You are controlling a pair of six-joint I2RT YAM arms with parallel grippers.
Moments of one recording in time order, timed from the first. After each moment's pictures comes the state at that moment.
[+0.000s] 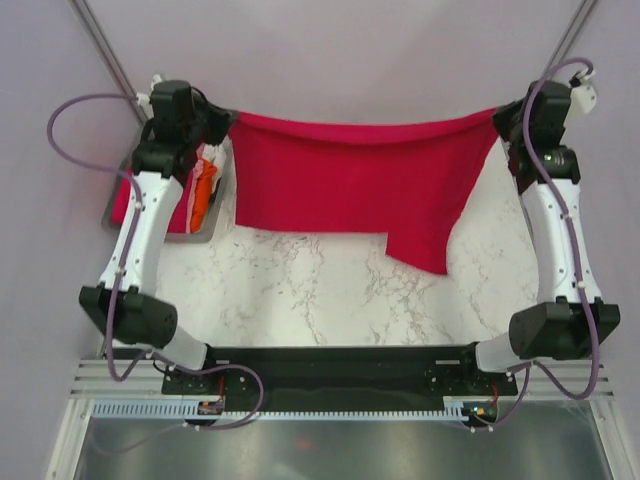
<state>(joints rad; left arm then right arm) -0.16 1.46 1.66 -0.54 -0.06 -1.02 -0.04 1.40 1.60 -0.46 0.31 0.84</state>
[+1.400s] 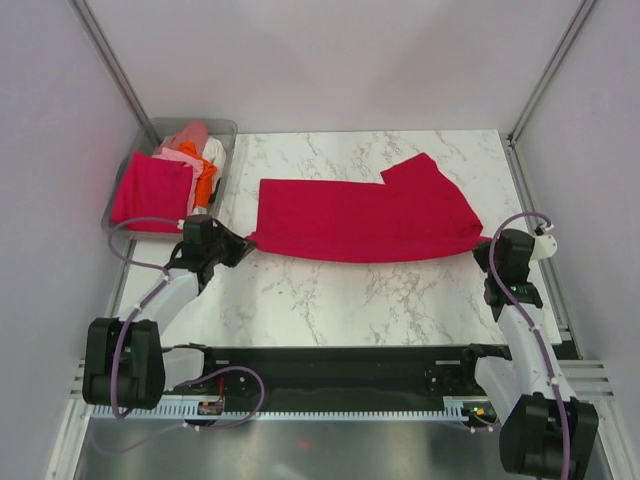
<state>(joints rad) -0.07 1.23 0.57 -0.01 0.21 -0.97 -0.16 0.88 0.48 -0.11 0.18 0.87</state>
